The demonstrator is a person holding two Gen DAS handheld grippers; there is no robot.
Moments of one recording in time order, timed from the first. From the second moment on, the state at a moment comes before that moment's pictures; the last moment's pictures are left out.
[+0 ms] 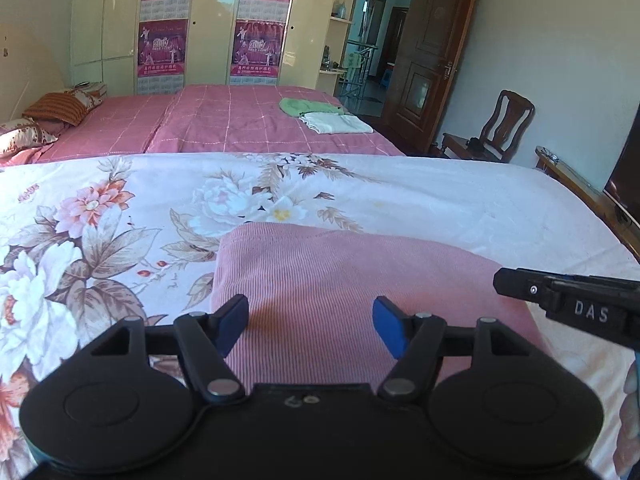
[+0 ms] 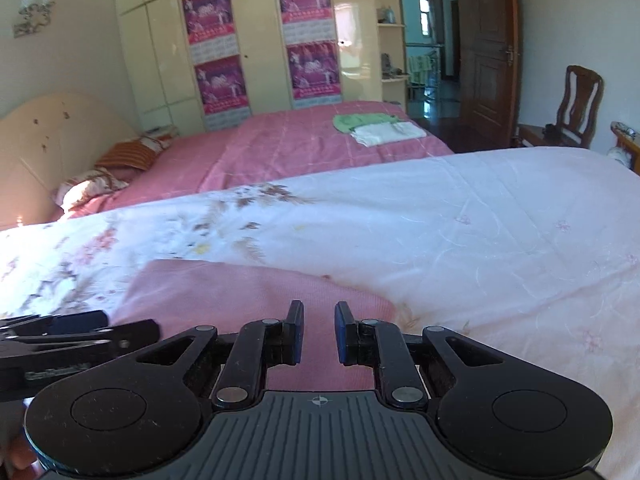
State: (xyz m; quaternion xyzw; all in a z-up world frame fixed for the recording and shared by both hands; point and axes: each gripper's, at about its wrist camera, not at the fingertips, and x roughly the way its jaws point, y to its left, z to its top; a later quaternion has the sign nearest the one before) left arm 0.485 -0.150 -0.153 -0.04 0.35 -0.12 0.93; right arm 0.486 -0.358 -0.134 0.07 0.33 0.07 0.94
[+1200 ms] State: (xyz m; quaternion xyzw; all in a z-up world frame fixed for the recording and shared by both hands) left arm 0.375 -0.126 -0.152 -0.01 0.36 -0.10 0.93; right arm 0.366 -0.369 -0.154 0.03 0.39 0.08 0.92
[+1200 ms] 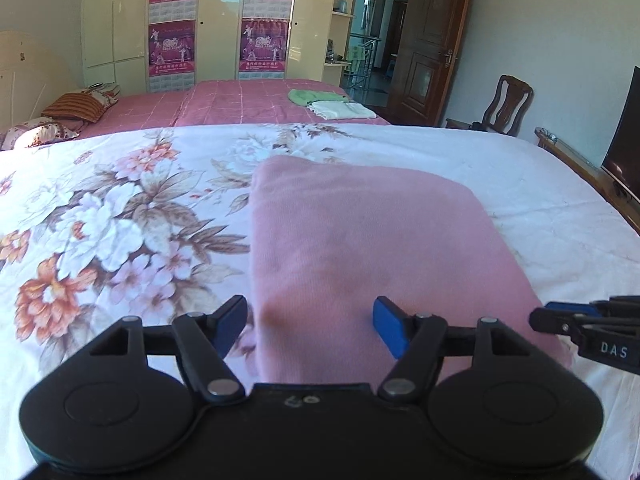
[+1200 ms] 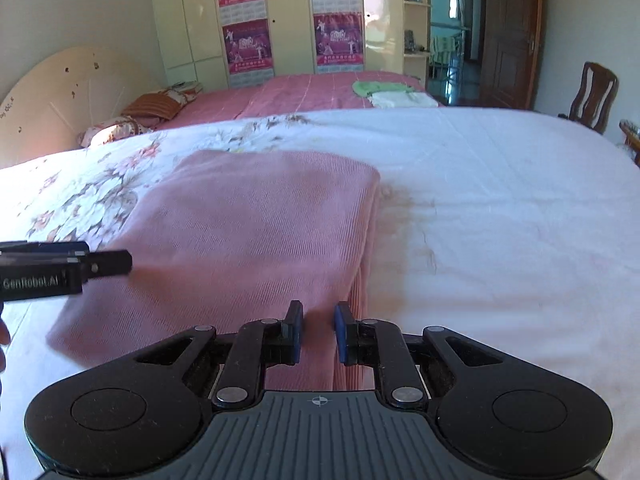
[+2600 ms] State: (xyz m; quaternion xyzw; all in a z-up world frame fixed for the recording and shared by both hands) left arm 0.359 -0.144 -0.179 -0.02 0.42 -0.11 0.90; right arm 0.367 -0.339 -0.167 -0.01 0.39 0.08 0.92
